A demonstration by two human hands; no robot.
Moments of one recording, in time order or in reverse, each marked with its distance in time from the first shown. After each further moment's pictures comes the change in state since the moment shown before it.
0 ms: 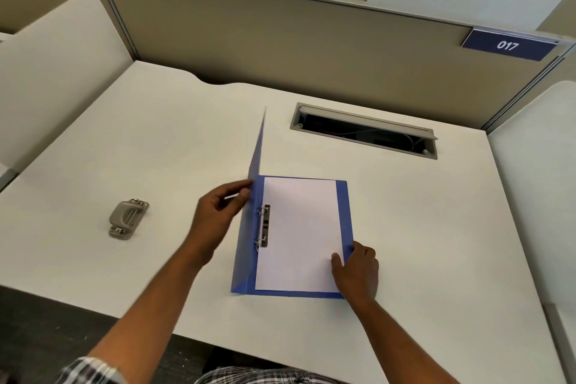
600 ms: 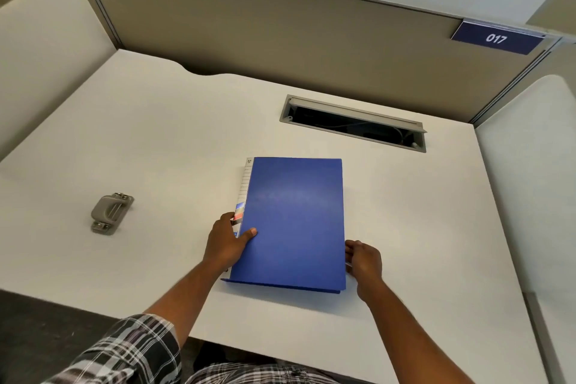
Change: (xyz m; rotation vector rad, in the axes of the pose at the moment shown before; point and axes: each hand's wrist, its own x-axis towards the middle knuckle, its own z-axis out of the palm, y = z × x) left_hand 0.015 -0.123 0.029 0.585 0.052 -0.274; right_hand 0.024 0.019 -0.026 0.749 -0.124 0.465
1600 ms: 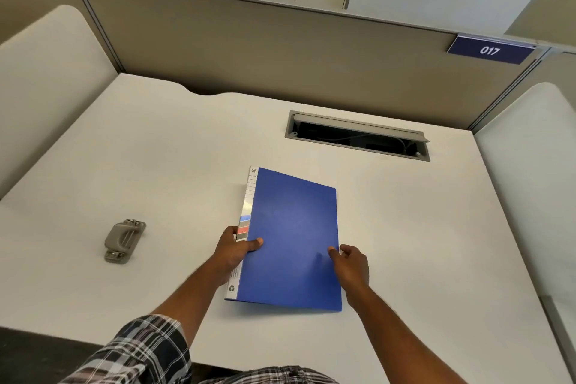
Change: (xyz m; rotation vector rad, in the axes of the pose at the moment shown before) left_hand 0.029 0.005 -0.035 -0.463 -0.228 -0.262; right_hand -0.013 -0.007 0.065 -0.310 0.012 -0.150
